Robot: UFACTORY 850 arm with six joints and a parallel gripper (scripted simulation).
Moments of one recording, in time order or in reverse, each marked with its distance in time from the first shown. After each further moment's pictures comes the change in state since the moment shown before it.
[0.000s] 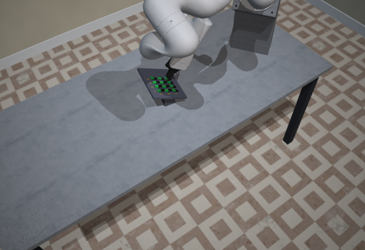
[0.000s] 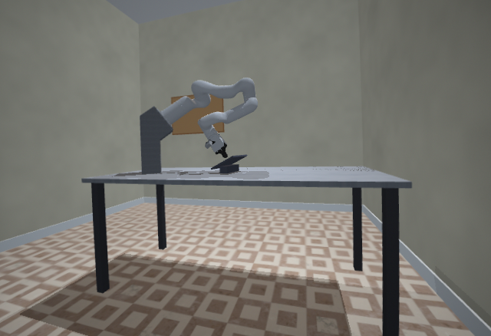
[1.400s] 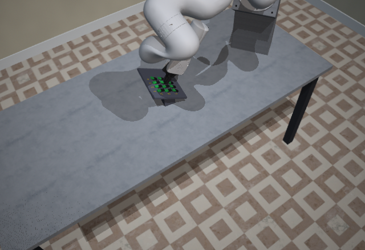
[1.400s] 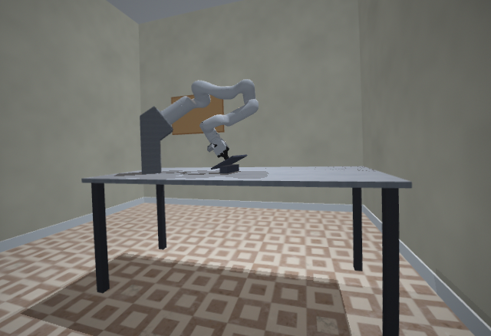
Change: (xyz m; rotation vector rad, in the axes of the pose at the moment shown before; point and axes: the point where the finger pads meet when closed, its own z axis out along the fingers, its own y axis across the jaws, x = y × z) arm 0.000 0.000 0.028 0.000 0.000 0.000
